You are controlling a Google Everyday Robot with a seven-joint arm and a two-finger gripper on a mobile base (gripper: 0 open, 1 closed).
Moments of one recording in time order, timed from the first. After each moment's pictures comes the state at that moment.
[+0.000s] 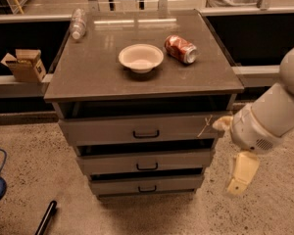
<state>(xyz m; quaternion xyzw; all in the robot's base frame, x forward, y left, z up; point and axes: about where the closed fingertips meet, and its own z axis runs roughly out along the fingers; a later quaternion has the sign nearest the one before) 0.400 -0.175 0.785 -0.63 0.75 0.16 0.14</state>
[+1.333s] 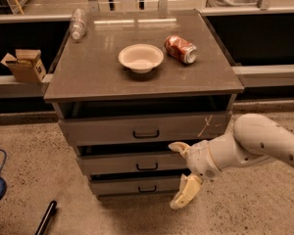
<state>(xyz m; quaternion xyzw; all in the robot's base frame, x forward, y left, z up) 0.422 -0.069 0.660 -0.61 0.68 0.31 0.28</state>
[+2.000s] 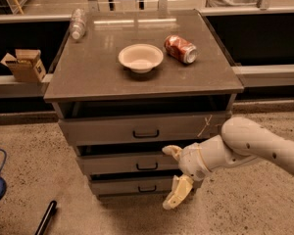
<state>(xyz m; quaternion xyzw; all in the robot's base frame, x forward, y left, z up) 0.430 -0.050 0.634 -0.60 0.68 0.33 0.27</state>
